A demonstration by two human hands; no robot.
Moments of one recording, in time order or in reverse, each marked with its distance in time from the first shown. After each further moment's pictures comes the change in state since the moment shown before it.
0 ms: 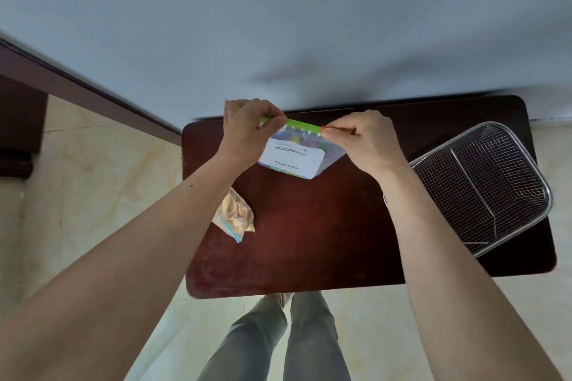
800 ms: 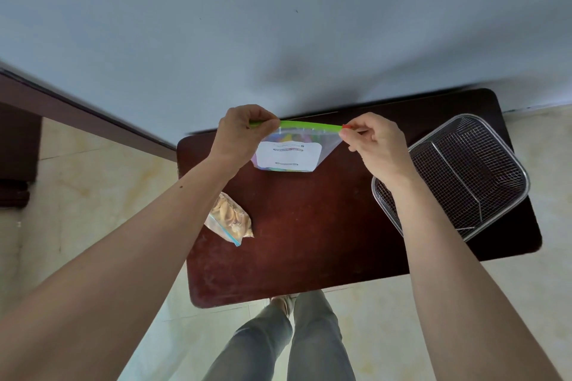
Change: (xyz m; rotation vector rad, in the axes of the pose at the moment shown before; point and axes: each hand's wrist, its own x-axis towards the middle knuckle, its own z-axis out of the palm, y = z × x) left_hand -0.001 0.024 -0.010 -0.222 -0.108 -0.130; right_hand -0.028 0.024 -0.022 0.252 0.170 0.162
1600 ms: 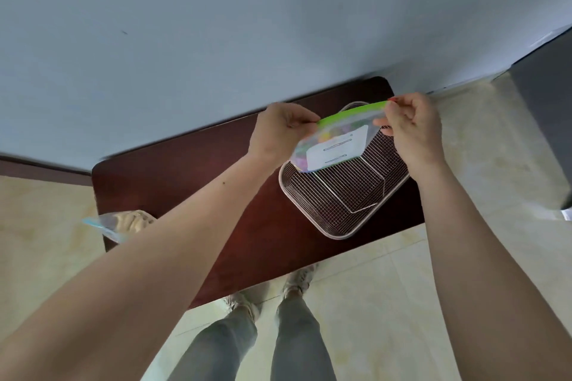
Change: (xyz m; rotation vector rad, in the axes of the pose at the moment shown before) left_hand -0.041 0.132 0.191 -0.035 -0.231 0.139; right_hand -0.030 0.087 -0.198 0.226 0.418 0.080
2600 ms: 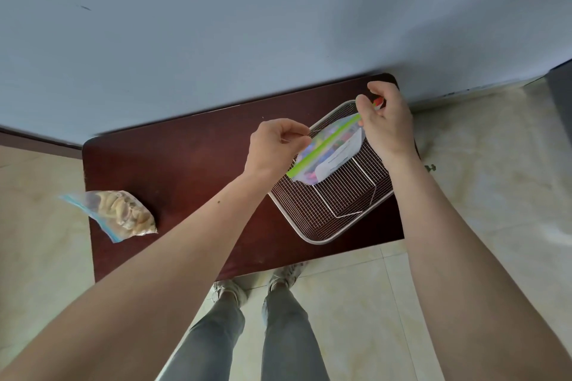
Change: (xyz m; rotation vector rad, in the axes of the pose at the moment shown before) left_hand -0.004 -0.011 0.054 -0.034 0.152 -0.210; right_hand 0.048 0.022 0.014 -0.224 -0.183 -0.045
